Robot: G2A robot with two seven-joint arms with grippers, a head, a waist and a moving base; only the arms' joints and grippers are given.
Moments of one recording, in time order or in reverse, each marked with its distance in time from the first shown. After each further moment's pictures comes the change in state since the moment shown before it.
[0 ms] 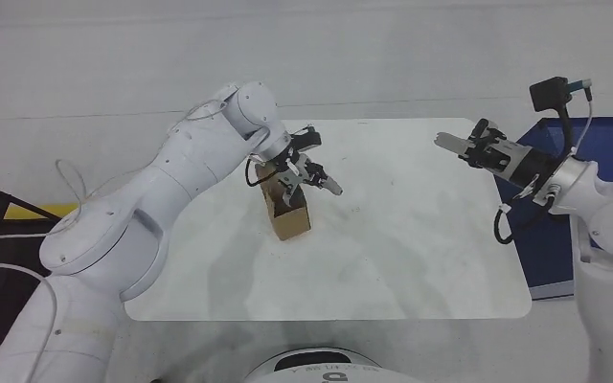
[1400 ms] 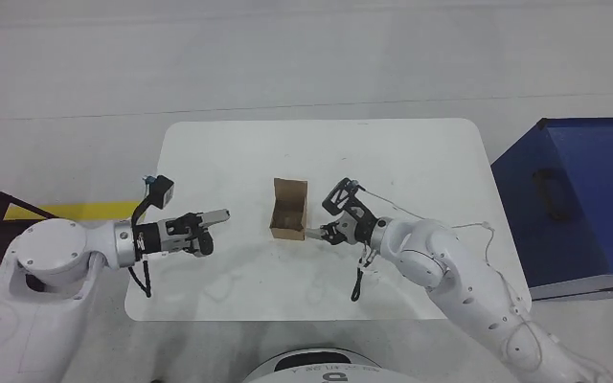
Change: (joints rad) left arm 1.385 0.487 -1.375 -1.232 0.139 0.183 0.357; right arm 0.119 -0.082 -0.896 0.219 -0.772 -0.131 -0.408
